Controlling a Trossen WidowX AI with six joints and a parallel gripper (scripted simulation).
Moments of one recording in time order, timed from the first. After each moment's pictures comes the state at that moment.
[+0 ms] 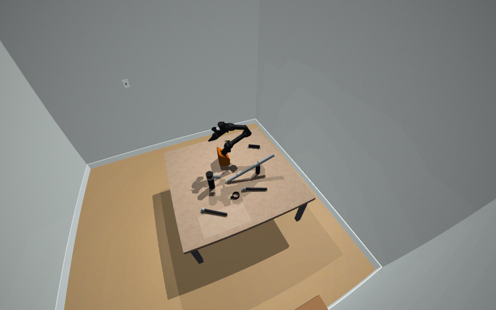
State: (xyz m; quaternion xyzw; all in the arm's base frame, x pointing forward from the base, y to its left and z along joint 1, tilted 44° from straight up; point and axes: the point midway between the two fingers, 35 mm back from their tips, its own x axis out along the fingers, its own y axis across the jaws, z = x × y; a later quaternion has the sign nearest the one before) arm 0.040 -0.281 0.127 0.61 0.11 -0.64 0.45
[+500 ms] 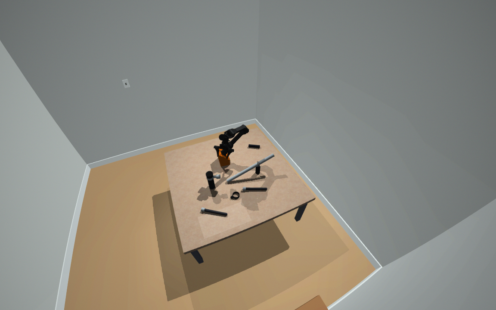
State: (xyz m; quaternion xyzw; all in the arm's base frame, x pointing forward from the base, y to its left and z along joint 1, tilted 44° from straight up) arm 0.210 -0.191 0.120 0.46 0.43 -0.15 0.76
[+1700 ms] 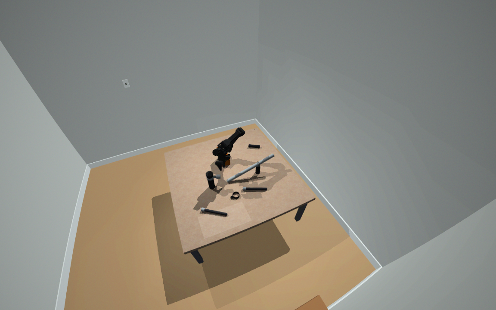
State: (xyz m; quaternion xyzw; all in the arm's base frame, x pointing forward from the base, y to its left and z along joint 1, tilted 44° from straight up) arm 0.291 -0.176 0.050 -0.16 0.33 0.34 0.87
